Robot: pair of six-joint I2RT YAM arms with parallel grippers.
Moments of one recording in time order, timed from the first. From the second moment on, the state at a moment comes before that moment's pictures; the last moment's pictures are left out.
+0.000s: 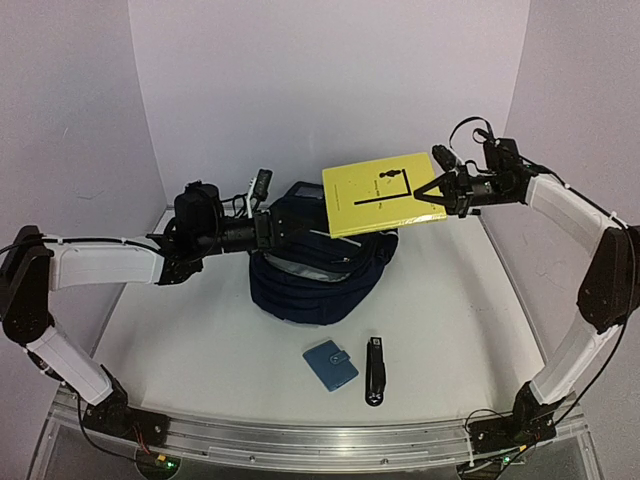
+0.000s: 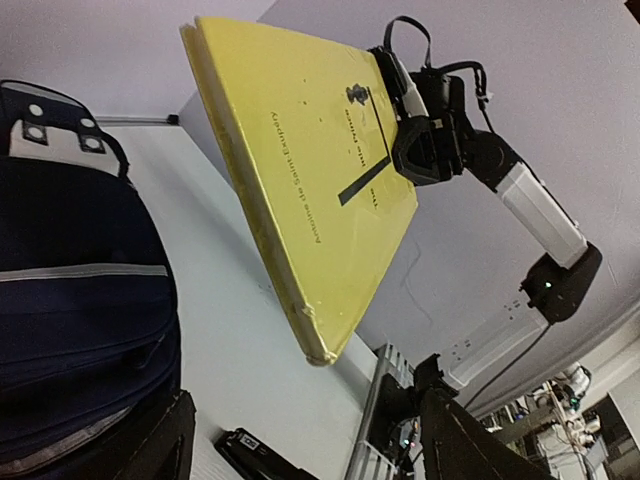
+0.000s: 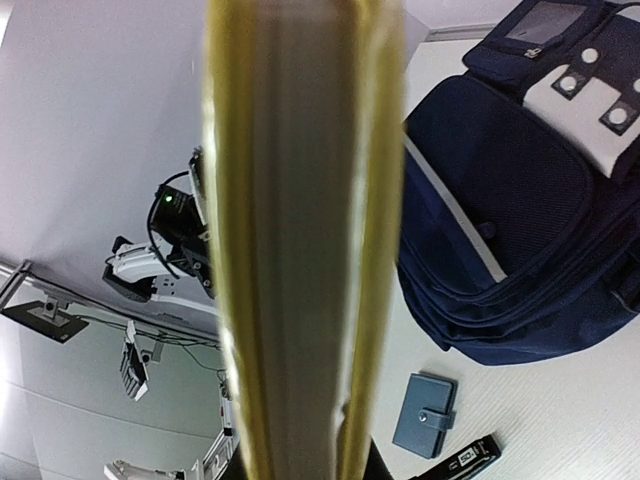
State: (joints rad) left arm -0.71 1.51 0.96 0.47 0.55 -0.70; right arm 0.15 1.67 1.54 -0.63 -1.24 0.30
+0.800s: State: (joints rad) left arm -0.69 1.73 0.95 1.03 0.78 -1.16; right arm 0.29 1.68 1.47 -0.62 -1.32 0.26
